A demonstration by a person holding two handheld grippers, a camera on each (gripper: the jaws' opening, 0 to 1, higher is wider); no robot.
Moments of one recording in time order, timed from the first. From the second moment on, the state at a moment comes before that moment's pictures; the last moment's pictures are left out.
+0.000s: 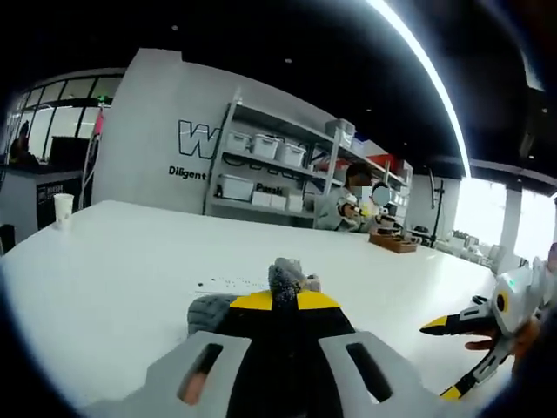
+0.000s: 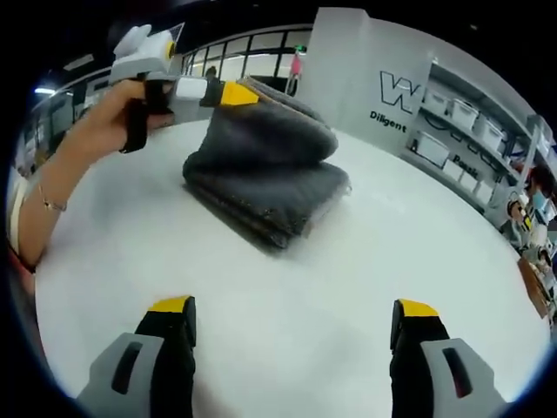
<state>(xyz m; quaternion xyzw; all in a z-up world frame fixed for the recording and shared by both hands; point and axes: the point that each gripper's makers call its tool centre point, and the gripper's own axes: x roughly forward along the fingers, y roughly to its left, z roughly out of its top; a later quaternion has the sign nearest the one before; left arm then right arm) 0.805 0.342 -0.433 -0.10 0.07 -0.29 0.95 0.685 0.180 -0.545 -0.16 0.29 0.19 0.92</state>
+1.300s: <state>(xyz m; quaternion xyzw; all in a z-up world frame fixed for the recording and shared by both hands) 0.838 0.488 -0.447 -0.16 0.05 -0.13 0.98 0.684 0.177 -0.549 -0.17 0.31 0.19 0.92</state>
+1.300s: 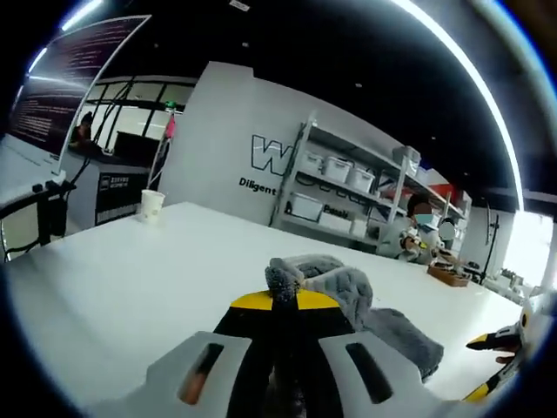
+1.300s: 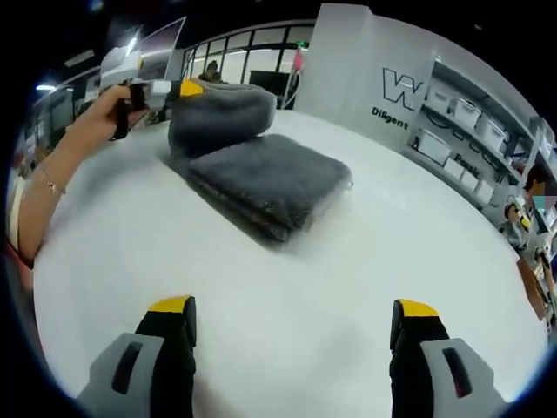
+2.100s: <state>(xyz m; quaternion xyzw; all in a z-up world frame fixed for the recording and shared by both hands) 0.835 0.545 -0.484 -0.23 0.07 -0.05 0.97 0.683 0.174 -0.553 -0.18 0.31 0.19 0.91</state>
